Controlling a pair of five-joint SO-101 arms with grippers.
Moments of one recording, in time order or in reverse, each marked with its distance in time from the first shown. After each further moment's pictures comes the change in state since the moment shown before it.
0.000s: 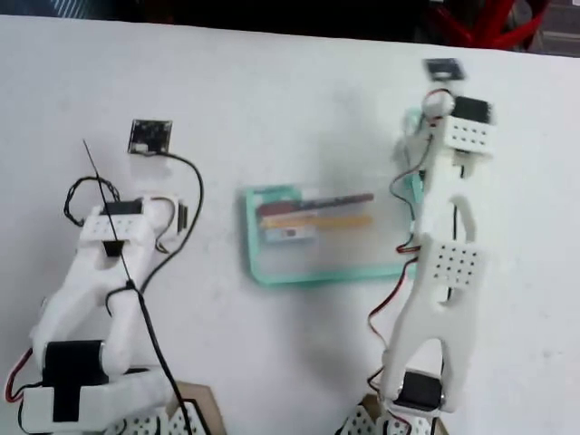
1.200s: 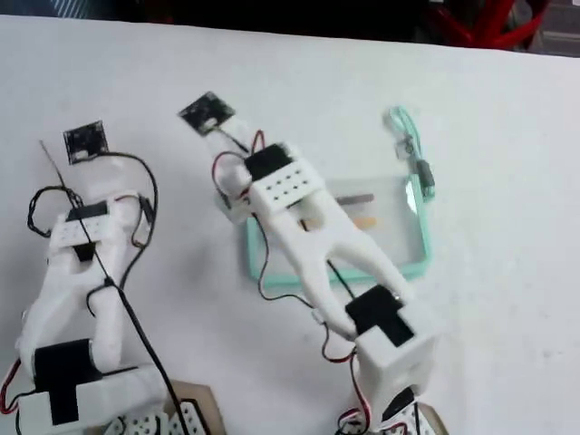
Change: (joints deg) left arm -9.8 0.0 0.0 -1.2 12.7; right arm -45.2 -40.6 57.1 -24.4 -10.2
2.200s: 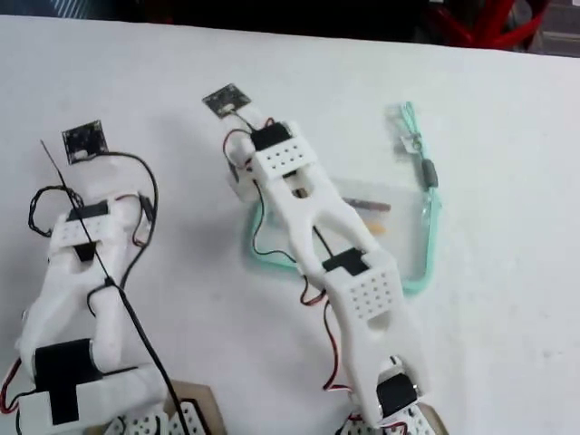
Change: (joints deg) left arm 0.2 0.0 0.0 -0.3 0.7; right arm 6.1 24.1 -28.7 10.4 -0.4
